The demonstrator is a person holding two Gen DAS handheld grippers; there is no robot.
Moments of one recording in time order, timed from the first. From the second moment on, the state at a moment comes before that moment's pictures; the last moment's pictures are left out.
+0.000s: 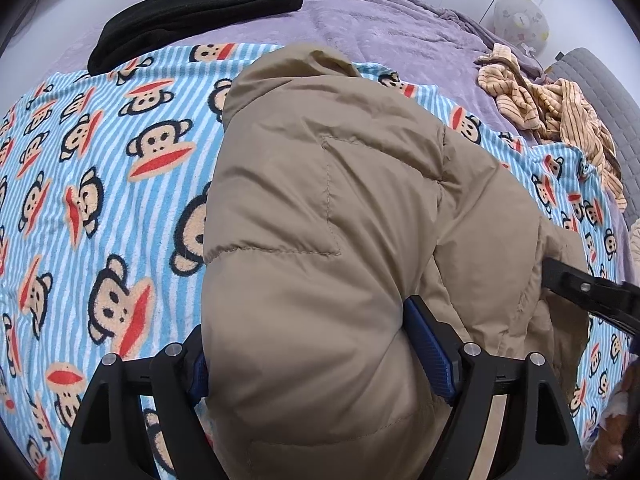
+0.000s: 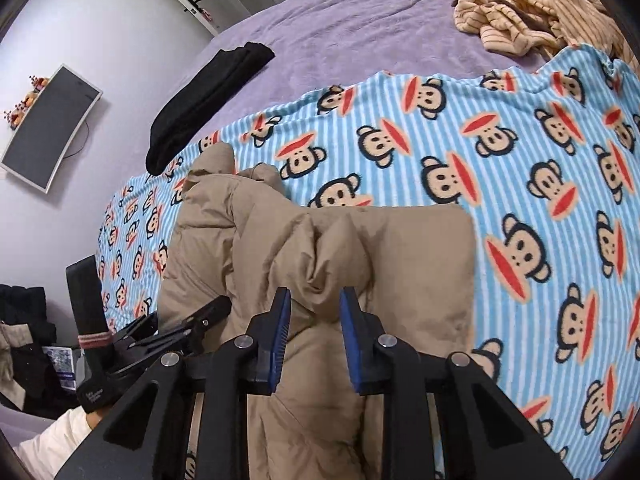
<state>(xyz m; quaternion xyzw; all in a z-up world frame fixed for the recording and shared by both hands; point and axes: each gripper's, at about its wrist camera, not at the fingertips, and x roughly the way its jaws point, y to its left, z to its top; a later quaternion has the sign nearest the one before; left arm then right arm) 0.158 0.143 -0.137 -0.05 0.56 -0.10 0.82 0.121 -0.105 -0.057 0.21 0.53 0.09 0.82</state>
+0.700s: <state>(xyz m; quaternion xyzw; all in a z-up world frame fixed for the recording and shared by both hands) 0.175 0.138 -0.151 -0.02 0.55 -0.11 0.83 0.154 -0.139 -0.154 0.26 0.60 -0.01 0.76</state>
